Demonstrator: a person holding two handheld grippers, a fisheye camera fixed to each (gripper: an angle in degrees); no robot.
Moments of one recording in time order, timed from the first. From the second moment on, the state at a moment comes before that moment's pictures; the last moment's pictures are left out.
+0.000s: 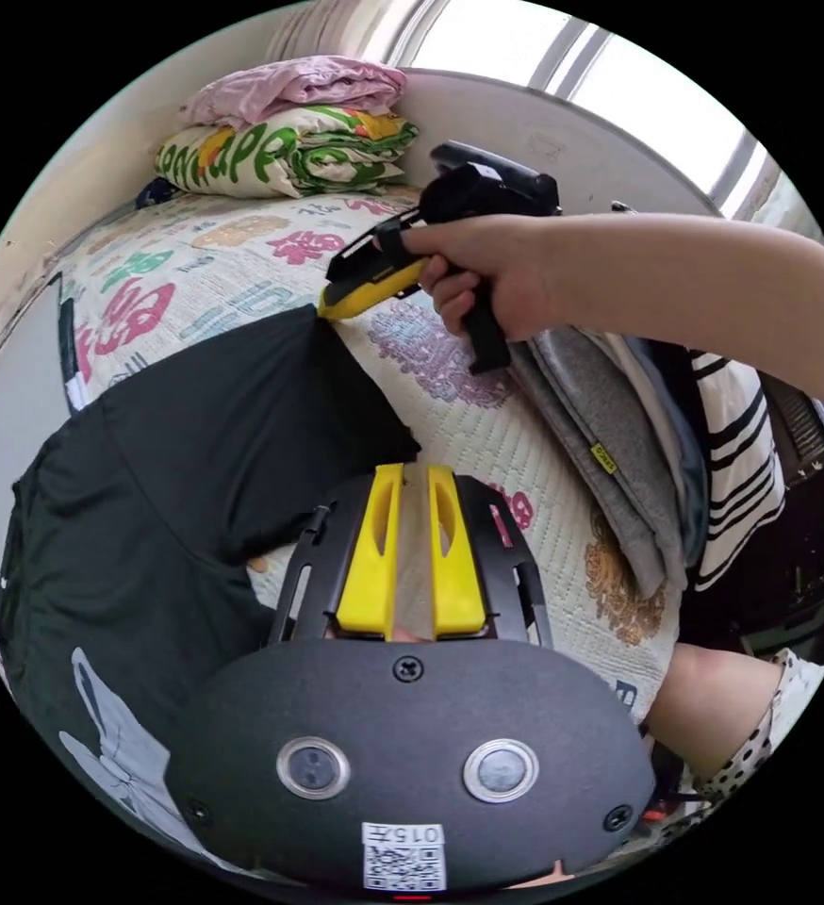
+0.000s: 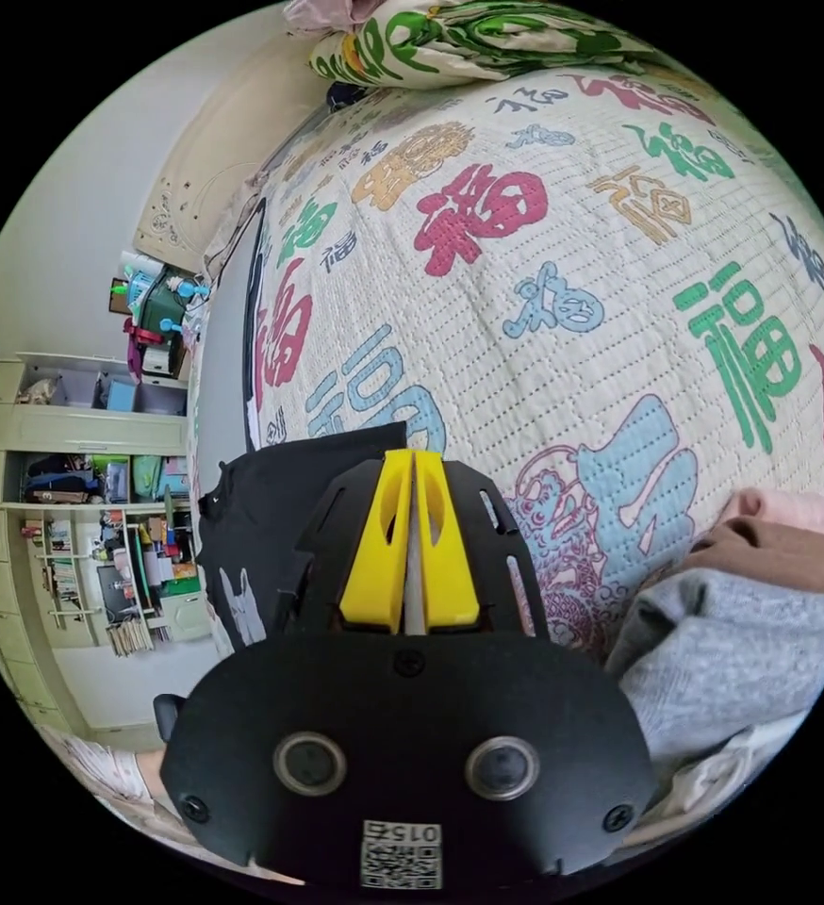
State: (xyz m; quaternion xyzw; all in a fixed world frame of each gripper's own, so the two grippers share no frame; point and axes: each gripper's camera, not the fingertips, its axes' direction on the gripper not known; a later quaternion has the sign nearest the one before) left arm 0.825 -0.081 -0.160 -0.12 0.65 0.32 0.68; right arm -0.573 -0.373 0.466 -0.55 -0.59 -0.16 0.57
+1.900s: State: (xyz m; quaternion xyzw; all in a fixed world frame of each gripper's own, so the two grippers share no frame) left arm 0.240 -0.650 -0.018 -0.32 0.49 -0.13 0.80; right arm -0.799 0.308 0.132 -0.21 -0.69 -0.58 0.39
